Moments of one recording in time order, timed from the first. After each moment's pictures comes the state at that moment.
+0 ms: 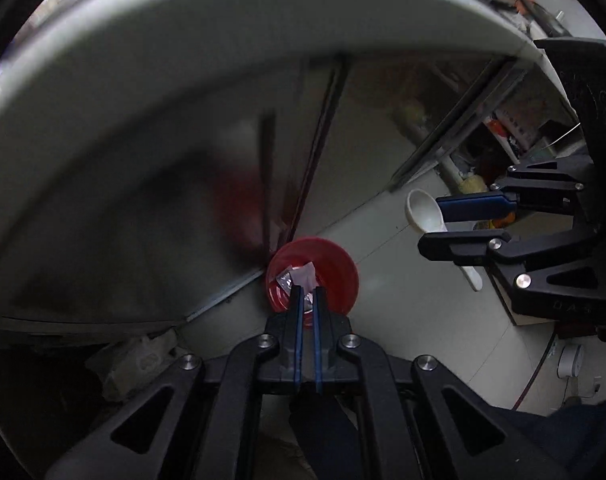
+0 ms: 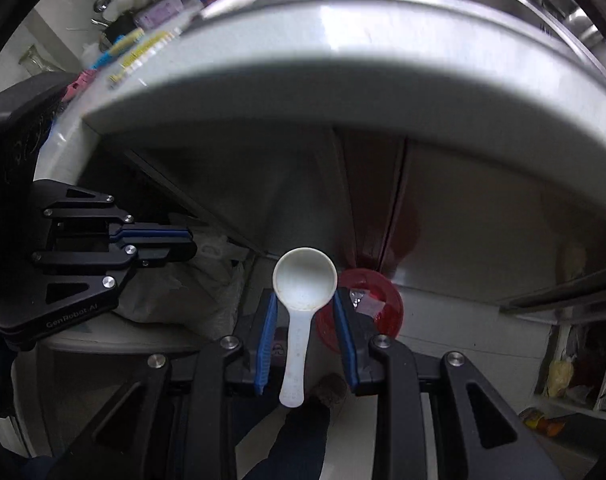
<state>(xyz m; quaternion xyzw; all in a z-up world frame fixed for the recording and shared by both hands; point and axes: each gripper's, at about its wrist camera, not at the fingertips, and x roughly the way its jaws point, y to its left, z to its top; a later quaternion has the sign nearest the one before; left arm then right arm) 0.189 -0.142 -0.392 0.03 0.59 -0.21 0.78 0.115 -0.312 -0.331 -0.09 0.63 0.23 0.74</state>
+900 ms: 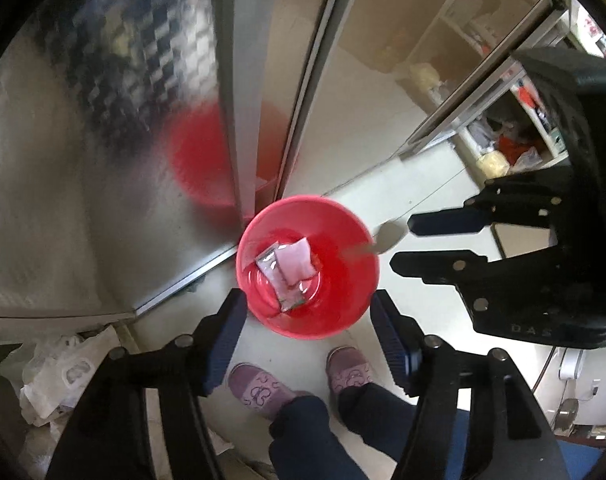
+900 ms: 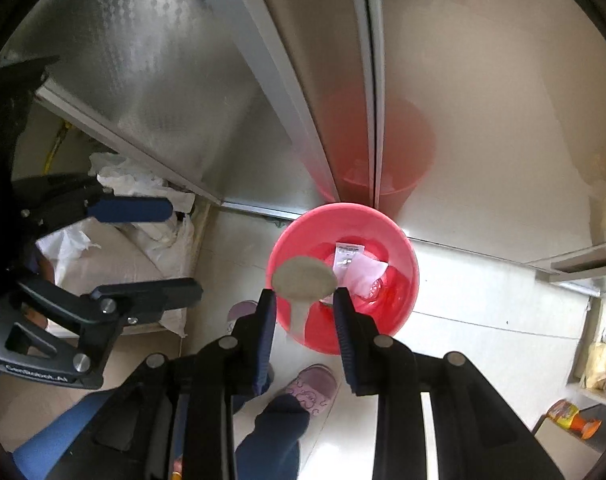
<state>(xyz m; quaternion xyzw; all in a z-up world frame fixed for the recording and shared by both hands) 0.194 -0.181 -0.580 0.01 0.61 -0.22 0.76 0.107 -0.331 -0.557 -0.10 0.67 0.23 0.71</state>
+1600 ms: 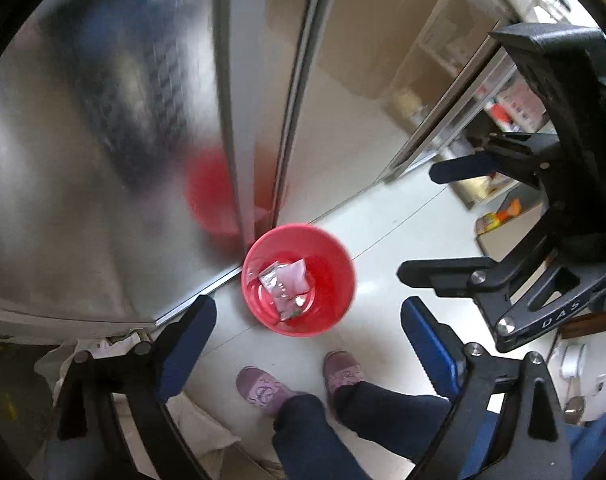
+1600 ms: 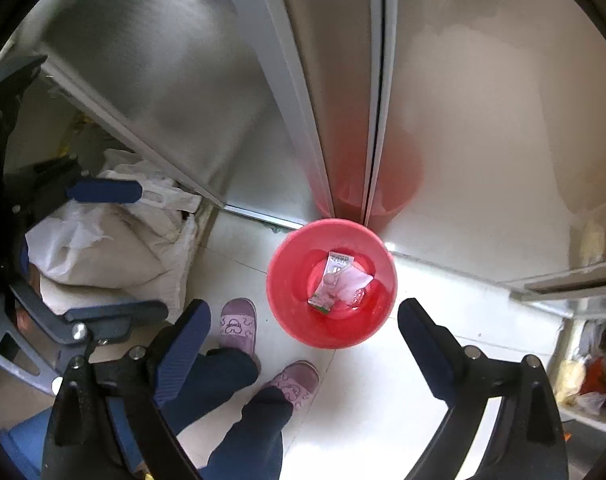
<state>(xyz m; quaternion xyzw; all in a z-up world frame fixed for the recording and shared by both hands) 0.159 -0.164 -0.456 0.01 0.57 -0.23 0.79 0.103 -0.340 -0.457 -0.13 0.64 0.23 0.72</state>
